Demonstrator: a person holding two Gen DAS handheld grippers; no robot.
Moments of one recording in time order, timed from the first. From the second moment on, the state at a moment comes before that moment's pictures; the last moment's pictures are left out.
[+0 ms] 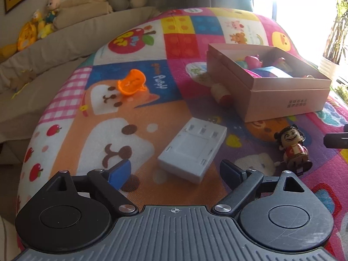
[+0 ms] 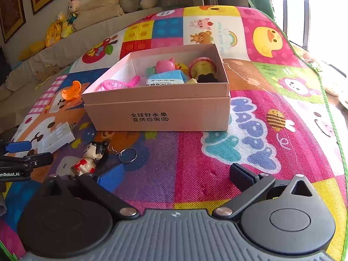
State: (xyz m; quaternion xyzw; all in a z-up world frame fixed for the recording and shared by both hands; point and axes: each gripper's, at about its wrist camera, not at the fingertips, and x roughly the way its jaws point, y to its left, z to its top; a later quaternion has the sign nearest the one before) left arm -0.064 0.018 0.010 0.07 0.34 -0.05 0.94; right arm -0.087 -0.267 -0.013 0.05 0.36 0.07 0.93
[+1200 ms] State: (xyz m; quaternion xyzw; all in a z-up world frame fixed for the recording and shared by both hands) left arm 0.011 -0.008 0.005 0.05 0.35 -0.07 0.93; right arm -0.086 -0.257 -0.019 0.02 0.37 0.06 0.93
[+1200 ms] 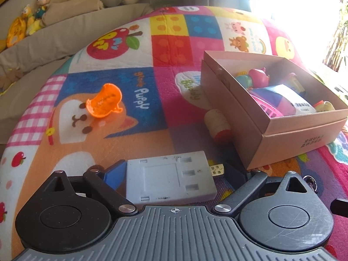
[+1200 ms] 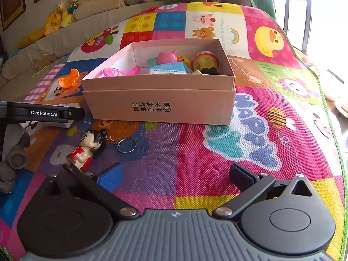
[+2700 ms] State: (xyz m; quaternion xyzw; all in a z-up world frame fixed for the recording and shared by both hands) left arm -0.073 -0.034 0.115 0.11 0.20 -0.17 0.96; right arm -0.105 -0.264 0.120 0.05 0.25 0.19 0.95
